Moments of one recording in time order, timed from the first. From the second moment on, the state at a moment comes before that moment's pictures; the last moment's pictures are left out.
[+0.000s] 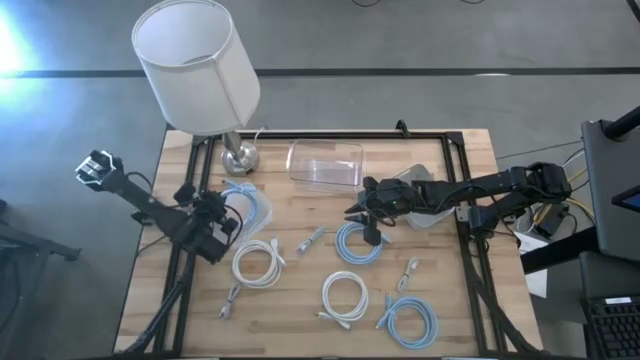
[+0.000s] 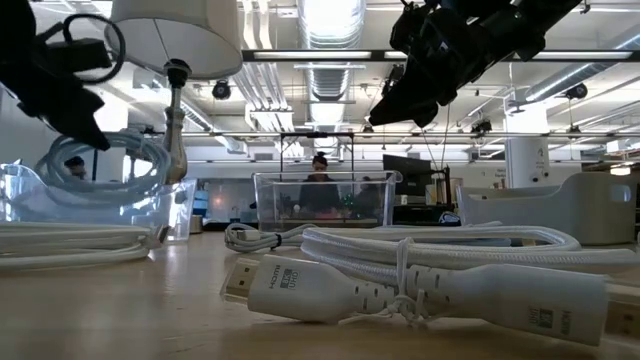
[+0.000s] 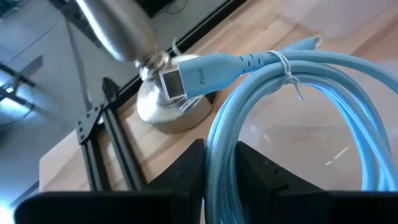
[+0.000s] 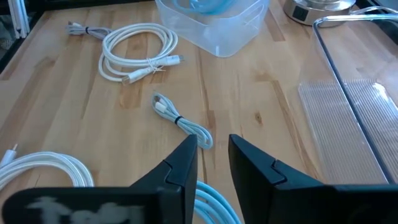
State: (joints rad) left arm -0.56 1.04 0.60 -1.43 -0.93 -1.52; right arm -0.02 1.38 0.76 0.04 -0.02 0.11
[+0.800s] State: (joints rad) left arm -0.46 1.14 0.60 -1.35 -0.92 -1.48; right arm -0.02 1.38 0.76 0.04 -0.02 0.10
